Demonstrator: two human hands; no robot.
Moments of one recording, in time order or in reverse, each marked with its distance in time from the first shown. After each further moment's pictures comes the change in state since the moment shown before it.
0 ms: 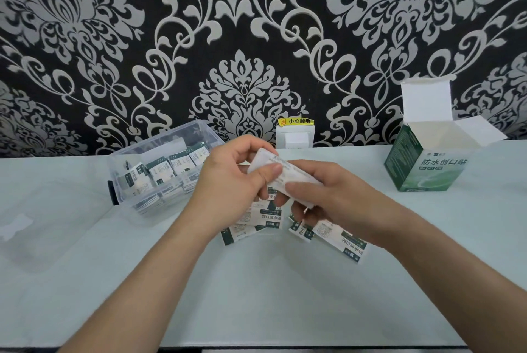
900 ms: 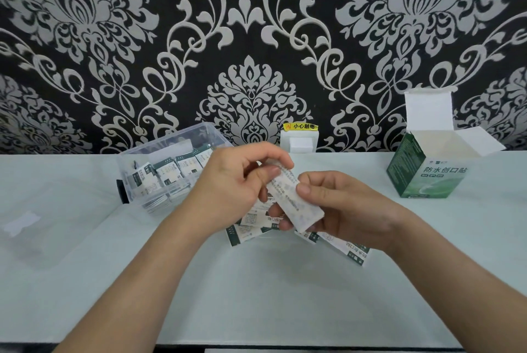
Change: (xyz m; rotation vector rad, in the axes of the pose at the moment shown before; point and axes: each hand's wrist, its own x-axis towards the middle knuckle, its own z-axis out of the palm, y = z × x) left_hand -0.002 0.003 -0.019 0.163 -0.143 0.241; right_hand -0.001 0.002 -0.003 0.383 -0.229 0.086
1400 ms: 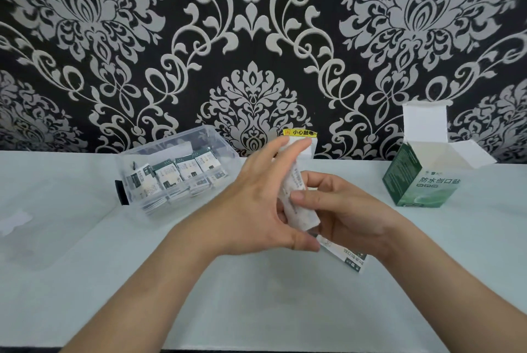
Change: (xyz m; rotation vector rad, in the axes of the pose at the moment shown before) left_hand -0.008 0.014 0.005 0.308 -0.344 0.000; right_hand 0.006 -0.004 0.008 0.108 0.088 -0.042
